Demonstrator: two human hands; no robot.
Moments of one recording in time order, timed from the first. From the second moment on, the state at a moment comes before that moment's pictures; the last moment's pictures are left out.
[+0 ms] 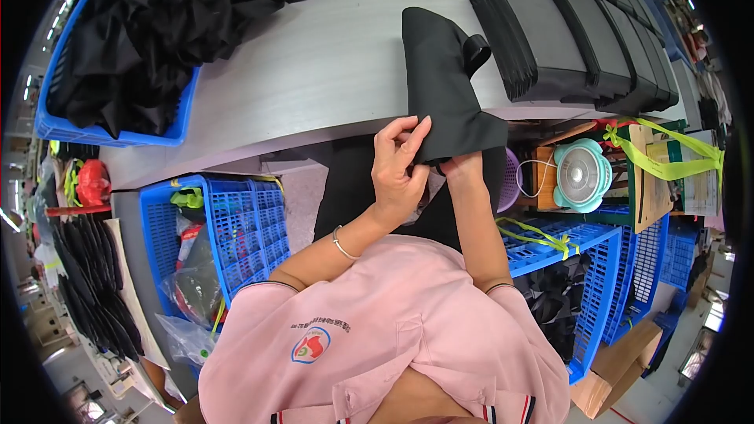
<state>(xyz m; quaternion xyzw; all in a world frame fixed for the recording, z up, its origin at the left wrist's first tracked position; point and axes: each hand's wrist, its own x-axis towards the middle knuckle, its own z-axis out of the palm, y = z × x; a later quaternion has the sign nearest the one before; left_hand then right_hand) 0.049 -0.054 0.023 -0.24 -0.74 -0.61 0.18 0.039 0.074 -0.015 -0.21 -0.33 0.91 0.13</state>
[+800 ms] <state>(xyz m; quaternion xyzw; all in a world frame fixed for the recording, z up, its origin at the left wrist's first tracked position) 0.030 -0.059 -0.064 0.13 -0.47 -0.84 -0.23 0.017 0.038 -0.009 -0.04 -0.97 0.06 0.23</state>
